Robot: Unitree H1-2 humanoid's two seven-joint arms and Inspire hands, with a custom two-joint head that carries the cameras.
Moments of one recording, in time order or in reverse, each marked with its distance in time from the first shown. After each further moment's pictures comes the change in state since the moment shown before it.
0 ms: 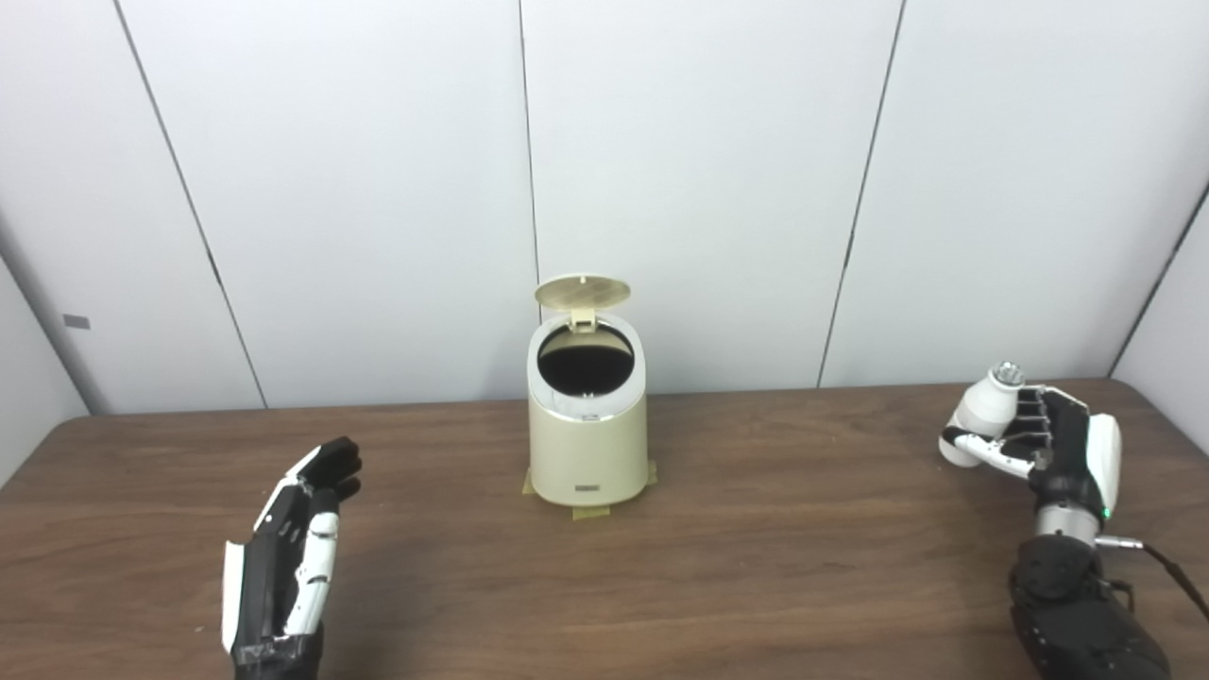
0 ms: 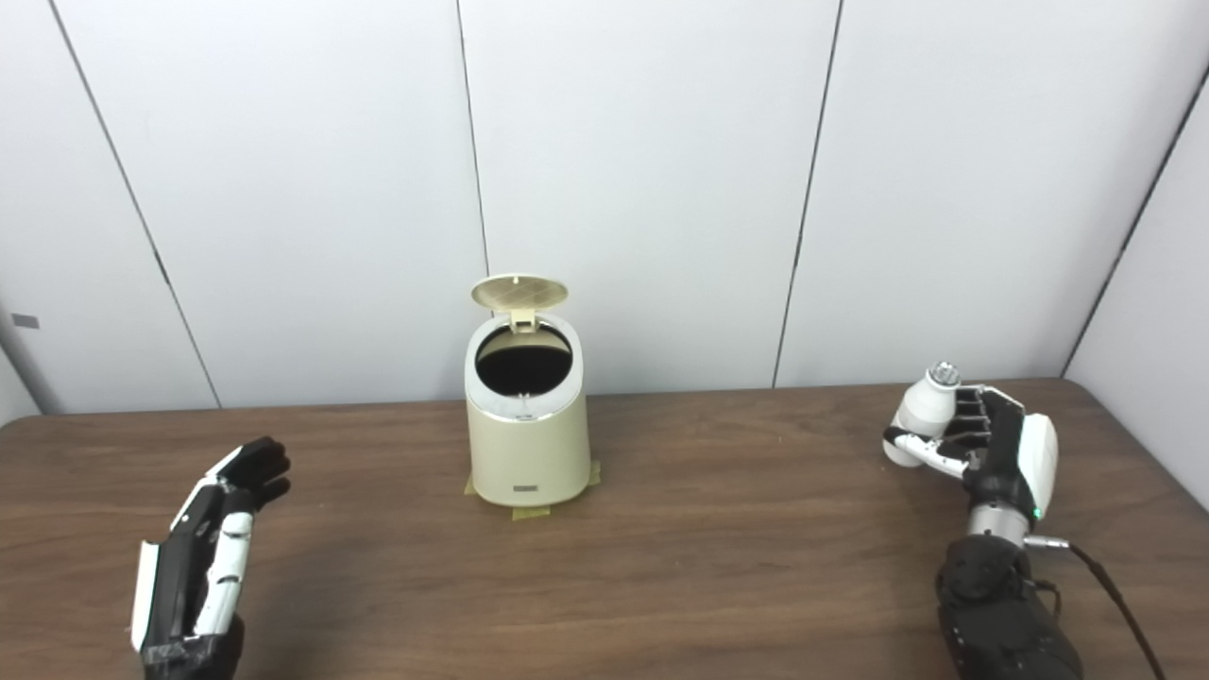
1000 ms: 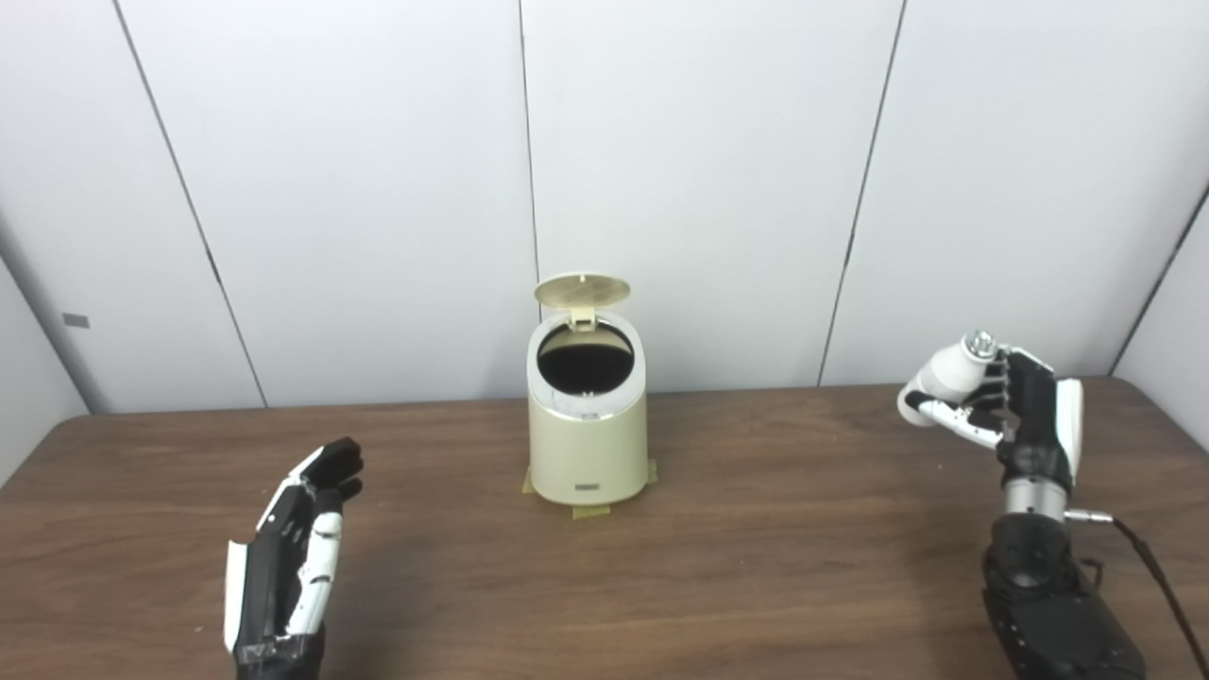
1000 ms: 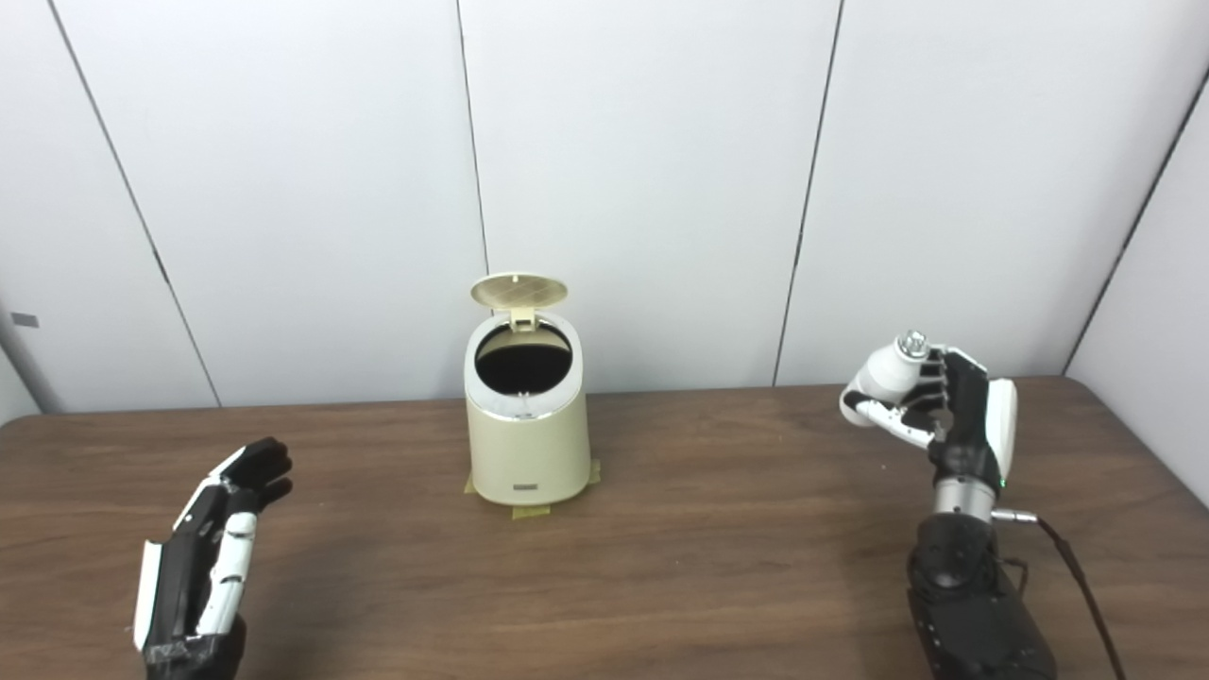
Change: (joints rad) left arm 0.001 0.002 -0.003 0.000 -0.001 0.011 -0.004; right arm 0.102 0.063 -0.014 -0.465 0.030 0.119 0.116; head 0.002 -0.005
